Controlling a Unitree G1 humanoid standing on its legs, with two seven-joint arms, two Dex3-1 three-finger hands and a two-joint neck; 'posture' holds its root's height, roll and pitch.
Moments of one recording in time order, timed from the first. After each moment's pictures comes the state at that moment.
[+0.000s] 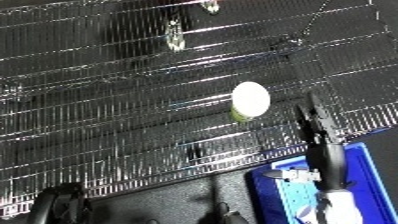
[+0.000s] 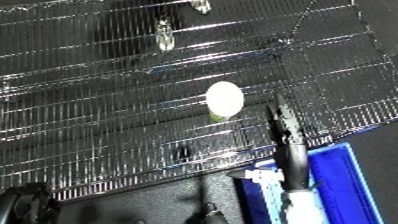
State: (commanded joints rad) left arm -0.03 0.42 -0.05 0.13 -0.71 0.00 -0.12; right arm -0.10 -0.36 0.04 0.09 0.39 -0.36 -0.20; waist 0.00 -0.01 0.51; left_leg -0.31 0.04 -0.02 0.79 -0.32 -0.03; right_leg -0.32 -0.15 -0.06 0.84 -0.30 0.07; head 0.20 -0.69
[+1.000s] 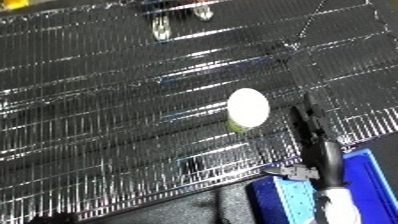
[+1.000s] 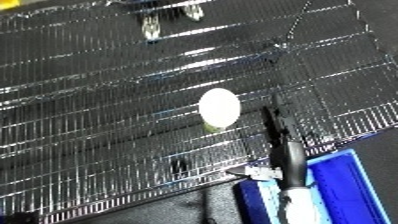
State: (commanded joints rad) left arm -0.13 0.50 -0.15 0.09 -0.72 0.01 -0.06; right arm -0.39 -0.48 0.11 0.29 0.55 -0.38 -0.18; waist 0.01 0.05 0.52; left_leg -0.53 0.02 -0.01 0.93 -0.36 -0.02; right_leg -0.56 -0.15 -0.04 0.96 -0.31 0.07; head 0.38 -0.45
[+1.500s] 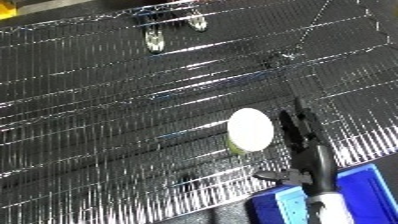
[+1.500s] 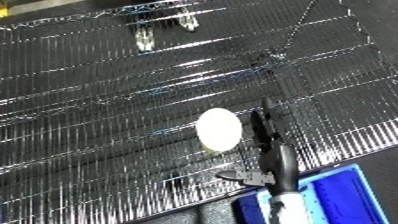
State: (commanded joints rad) left arm -0.19 0.47 -0.15 0.07 -0.82 0.01 -0.04; right arm -0.52 -0.47 0.12 0.34 0.63 -0.37 -0.16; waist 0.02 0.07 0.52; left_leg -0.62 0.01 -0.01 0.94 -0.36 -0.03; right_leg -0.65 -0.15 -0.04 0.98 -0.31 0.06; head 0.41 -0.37
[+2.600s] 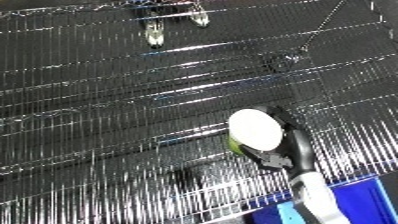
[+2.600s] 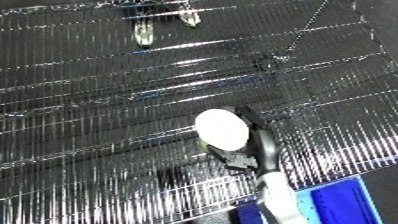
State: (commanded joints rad) left arm -0.28 0.49 -0.17 0.09 -0.85 0.01 0.00; right arm -0.73 -0.55 0.20 0.60 0.60 -0.30 -0.16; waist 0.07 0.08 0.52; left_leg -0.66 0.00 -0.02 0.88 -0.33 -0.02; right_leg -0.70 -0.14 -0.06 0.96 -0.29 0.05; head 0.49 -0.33
